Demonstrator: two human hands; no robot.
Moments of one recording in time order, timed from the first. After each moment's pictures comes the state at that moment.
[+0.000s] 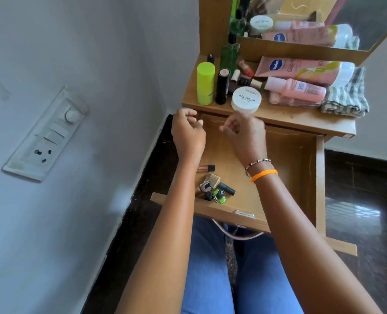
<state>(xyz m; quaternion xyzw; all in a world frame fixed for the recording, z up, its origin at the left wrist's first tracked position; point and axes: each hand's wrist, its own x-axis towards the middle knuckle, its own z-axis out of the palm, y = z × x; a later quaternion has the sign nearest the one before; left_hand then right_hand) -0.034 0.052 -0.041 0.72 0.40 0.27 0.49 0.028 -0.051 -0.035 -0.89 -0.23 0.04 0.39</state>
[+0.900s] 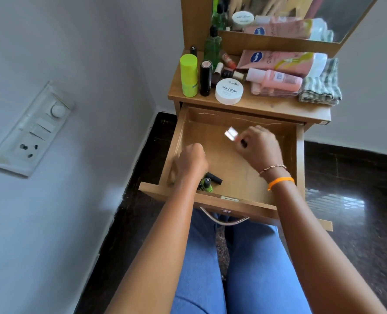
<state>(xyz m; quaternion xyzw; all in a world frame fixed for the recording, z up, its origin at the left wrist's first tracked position) -0.060 0.006 -0.080 0.90 0.35 -0.09 0.24 0.033 -0.129 -0.066 -0.93 -0.26 0.00 0.26</state>
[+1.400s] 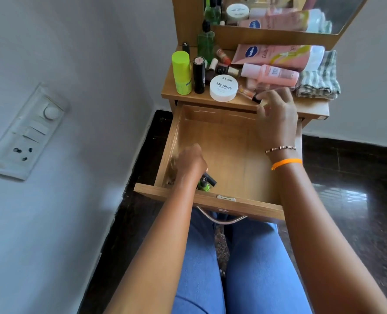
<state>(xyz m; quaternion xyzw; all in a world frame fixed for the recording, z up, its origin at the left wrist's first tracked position) -0.053 0.000 -0.083 0.89 0.35 -0.16 0.25 0.061 -0.126 -0.026 -0.91 -0.19 -0.14 0.35</state>
